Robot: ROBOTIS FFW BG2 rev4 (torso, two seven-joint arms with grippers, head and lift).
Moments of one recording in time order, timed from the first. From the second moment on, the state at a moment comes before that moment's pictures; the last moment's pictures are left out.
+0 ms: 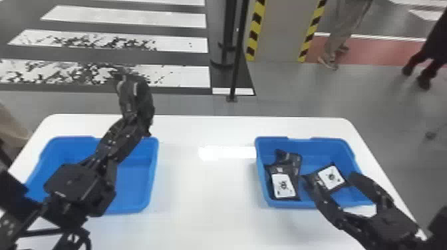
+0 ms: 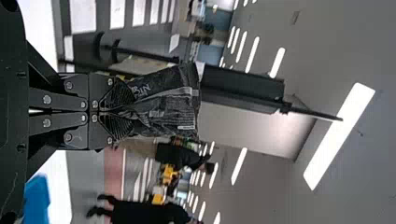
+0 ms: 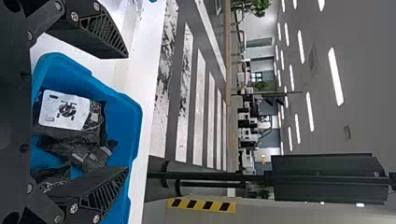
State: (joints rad) left arm 0.50 0.04 0.02 -2.22 0.29 0.11 -0.42; right arm 0.68 -0.13 -0.31 -2.18 -0.26 0.14 0.51
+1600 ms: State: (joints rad) left arm 0.44 0.09 -0.16 -2.08 0.26 -0.07 -0.44; right arm 0.23 -0.29 -0.08 -2.42 -0.52 0.66 0.67
